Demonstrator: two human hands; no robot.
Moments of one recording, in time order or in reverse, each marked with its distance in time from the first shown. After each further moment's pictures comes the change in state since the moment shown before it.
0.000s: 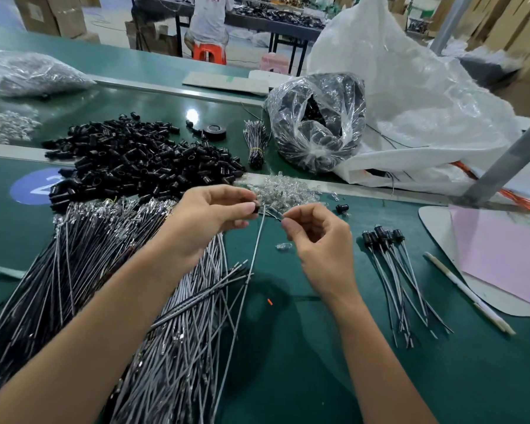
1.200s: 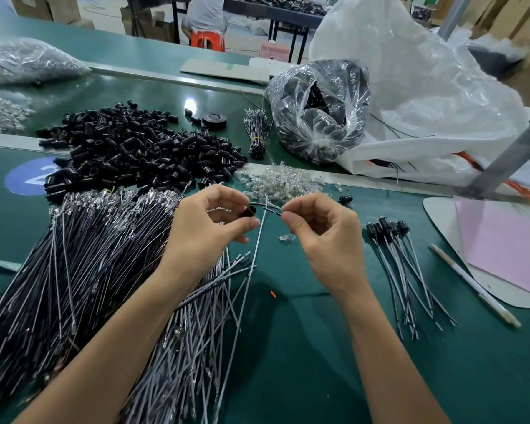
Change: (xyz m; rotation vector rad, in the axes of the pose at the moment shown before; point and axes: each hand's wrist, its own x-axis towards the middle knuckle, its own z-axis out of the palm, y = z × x) left_hand -0.025 -0.020 0.003 0.221 0.132 0.193; right_hand -0.003 -0.008 -0.003 0.010 -0.075 -0.062
